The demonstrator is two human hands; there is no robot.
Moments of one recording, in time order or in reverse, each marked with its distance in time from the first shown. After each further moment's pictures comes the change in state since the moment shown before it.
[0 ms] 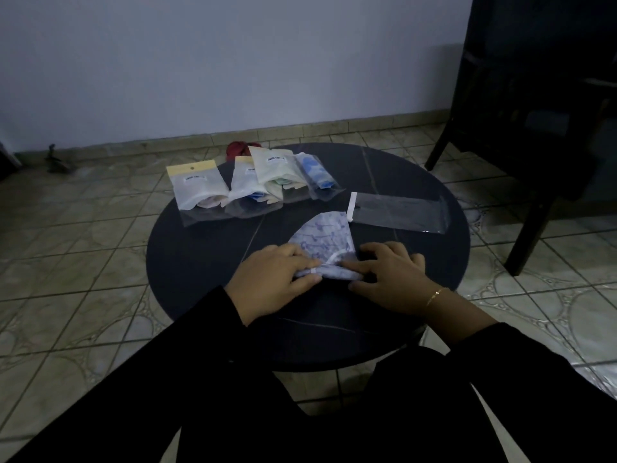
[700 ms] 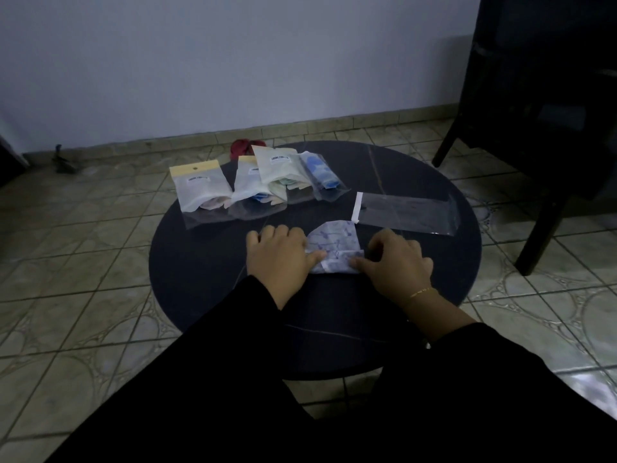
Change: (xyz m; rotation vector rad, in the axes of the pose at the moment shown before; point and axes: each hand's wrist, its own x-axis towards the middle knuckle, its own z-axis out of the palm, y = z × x) left_hand 0.034 0.010 0.008 0.269 0.170 -0.380; right_hand 0.027 -0.005 0.009 0.374 0.335 0.293
